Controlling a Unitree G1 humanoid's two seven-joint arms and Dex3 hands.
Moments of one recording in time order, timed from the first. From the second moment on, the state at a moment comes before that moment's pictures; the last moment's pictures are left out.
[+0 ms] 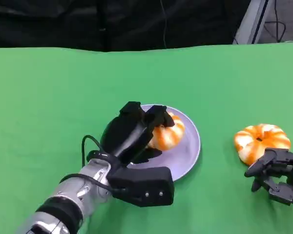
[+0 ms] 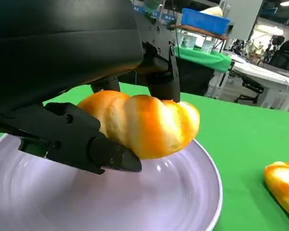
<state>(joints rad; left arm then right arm) -0.67 0.04 -0.55 1.06 0.74 -0.46 0.54 -0.32 -0.17 -0.14 1.12 0.10 -1.00 0.52</state>
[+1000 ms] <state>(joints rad) -0.69 0.04 -0.56 1.09 0.74 -0.47 0.53 -0.32 -0.17 -0.13 1.12 0.08 -1.00 0.49</state>
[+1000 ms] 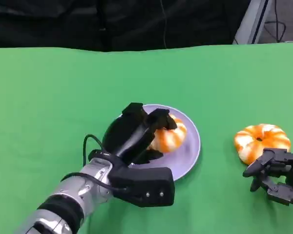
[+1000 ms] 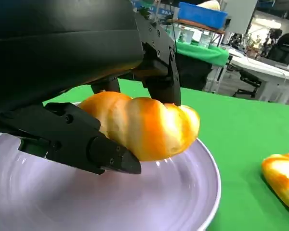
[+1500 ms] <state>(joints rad) -0.69 0.04 -0.59 1.09 0.75 -0.43 0.53 -0.32 -0.17 -0.13 1.11 0.08 -1.00 0.50</state>
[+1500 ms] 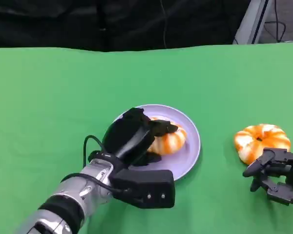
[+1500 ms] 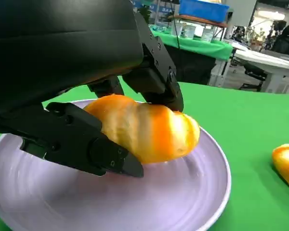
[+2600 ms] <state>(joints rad) -0.56 0.16 -0.56 0.76 0.75 -0.33 0.35 -0.32 -0.18 -0.14 1.11 0.10 -1.00 0.52</state>
